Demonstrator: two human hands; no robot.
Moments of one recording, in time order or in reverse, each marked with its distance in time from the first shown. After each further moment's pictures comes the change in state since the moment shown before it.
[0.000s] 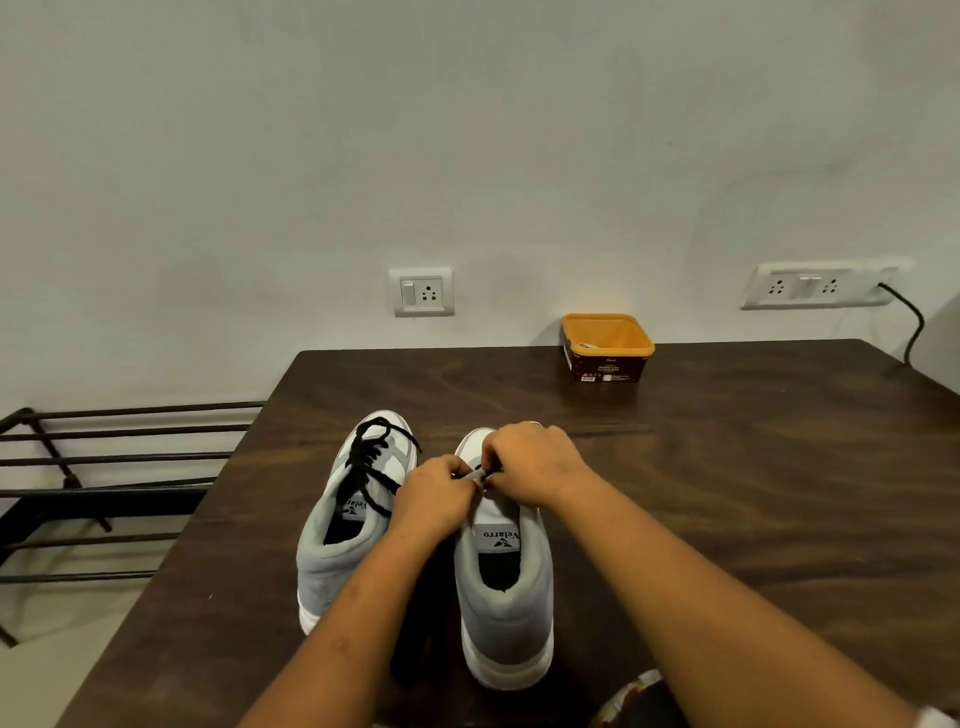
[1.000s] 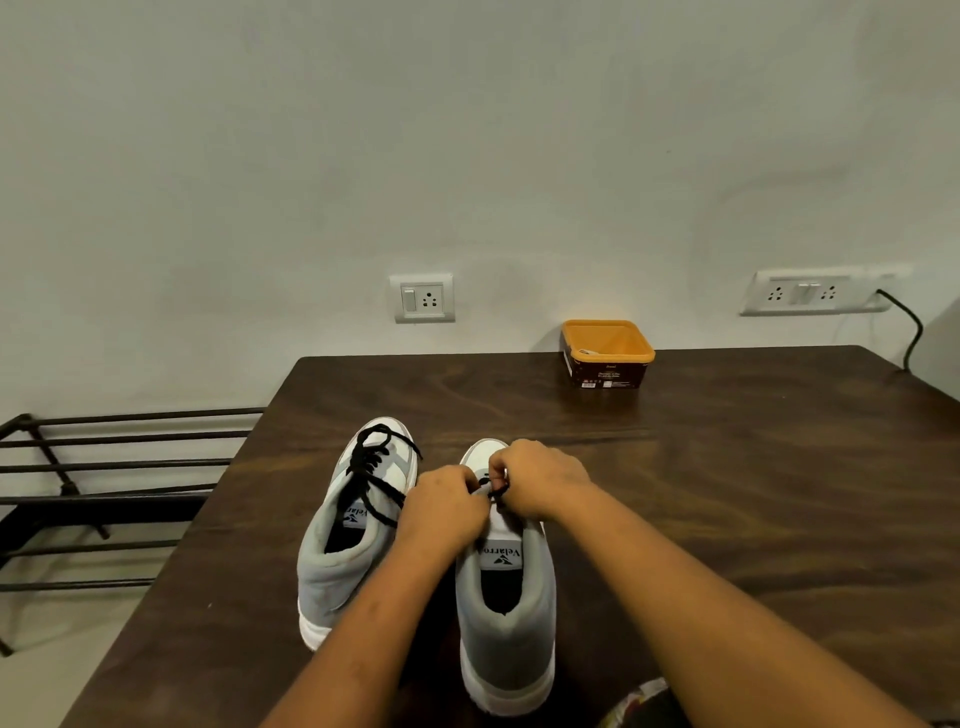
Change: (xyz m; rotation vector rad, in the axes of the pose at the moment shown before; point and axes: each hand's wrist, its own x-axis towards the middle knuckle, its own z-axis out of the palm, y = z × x) left_hand -0.008 0.011 0.000 0.209 0.026 0.093; right_hand -0.004 -0.002 0.000 0.165 -0.139 0.203
